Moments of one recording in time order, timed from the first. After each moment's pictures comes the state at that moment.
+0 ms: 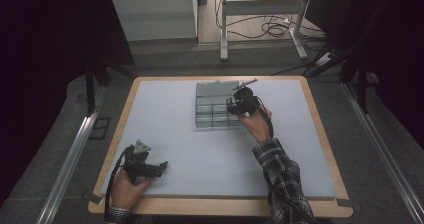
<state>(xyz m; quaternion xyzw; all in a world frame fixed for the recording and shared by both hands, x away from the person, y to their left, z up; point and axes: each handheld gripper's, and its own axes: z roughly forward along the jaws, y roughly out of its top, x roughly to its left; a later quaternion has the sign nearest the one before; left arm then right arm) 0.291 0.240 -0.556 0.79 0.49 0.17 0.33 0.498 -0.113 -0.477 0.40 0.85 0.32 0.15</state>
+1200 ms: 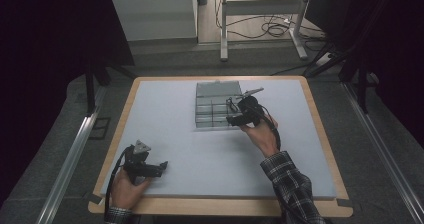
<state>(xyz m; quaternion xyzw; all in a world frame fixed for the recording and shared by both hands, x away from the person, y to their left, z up) 0.291 0.239 -0.557 0.78 0.49 0.17 0.33 0.455 -0.125 -0.470 0.38 0.85 0.33 0.14</state>
